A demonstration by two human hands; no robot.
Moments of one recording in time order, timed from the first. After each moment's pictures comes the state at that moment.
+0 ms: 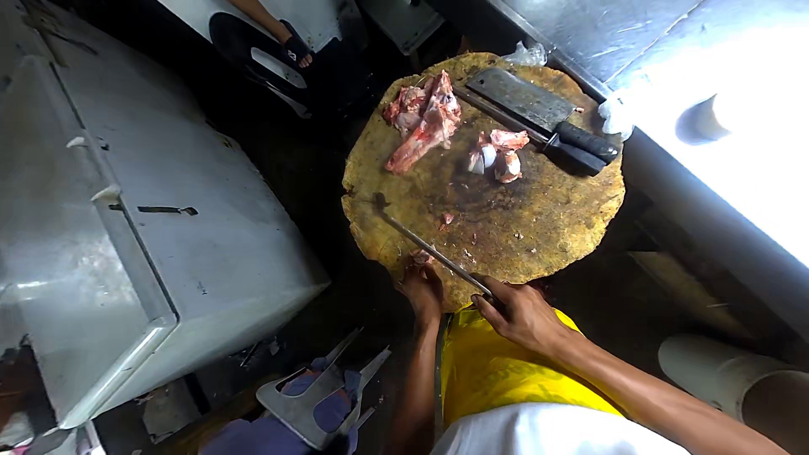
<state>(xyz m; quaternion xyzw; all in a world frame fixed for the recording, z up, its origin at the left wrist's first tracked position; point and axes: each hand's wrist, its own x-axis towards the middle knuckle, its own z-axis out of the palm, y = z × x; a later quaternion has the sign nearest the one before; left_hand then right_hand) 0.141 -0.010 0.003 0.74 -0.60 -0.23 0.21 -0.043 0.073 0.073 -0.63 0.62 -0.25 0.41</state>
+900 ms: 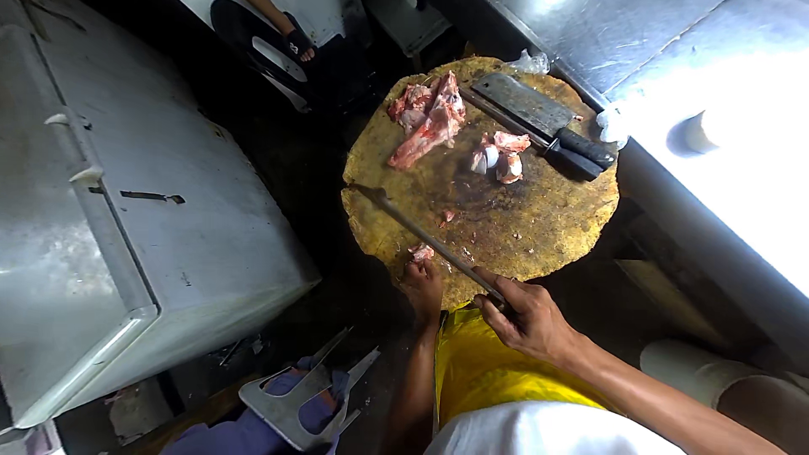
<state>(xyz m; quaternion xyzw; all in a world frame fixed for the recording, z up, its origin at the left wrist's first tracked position) 0.139 -0.004 -0.002 0.74 -0.61 -0.17 0.23 -0.034 0.071 0.105 -0.66 0.57 -0.39 0.31</state>
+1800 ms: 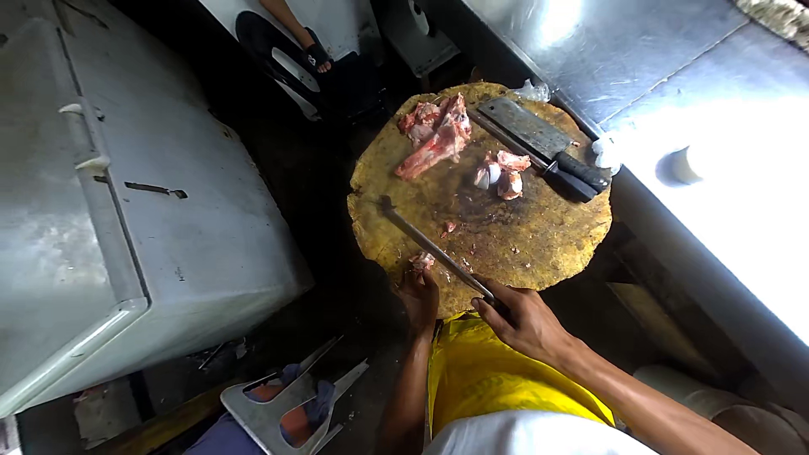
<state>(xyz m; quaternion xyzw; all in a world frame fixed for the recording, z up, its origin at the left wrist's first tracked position) 0.152 -0.003 -0.015 0.71 -0.61 -0.20 0.29 -0.043 0.065 0.107 -0.65 0.60 -0.28 0.38</state>
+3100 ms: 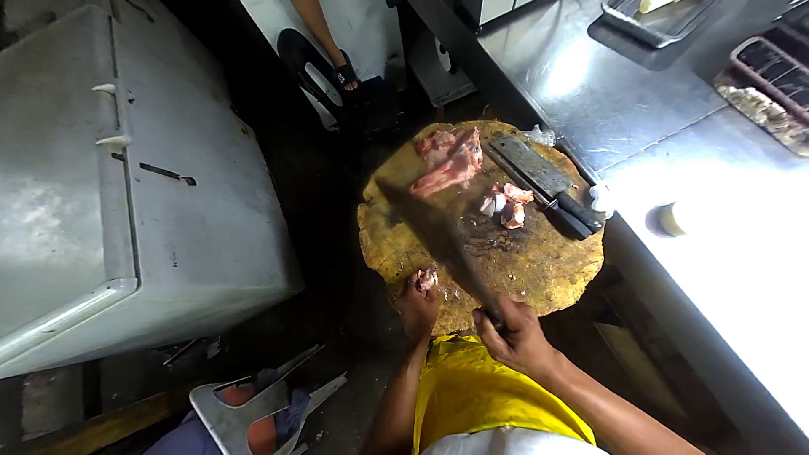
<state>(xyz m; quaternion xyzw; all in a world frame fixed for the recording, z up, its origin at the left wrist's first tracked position) 0.145 -0.007 0.010 0.74 -0.58 -0.24 0.24 -0.032 0.046 0.111 -0.68 0.50 -0.44 0.29</state>
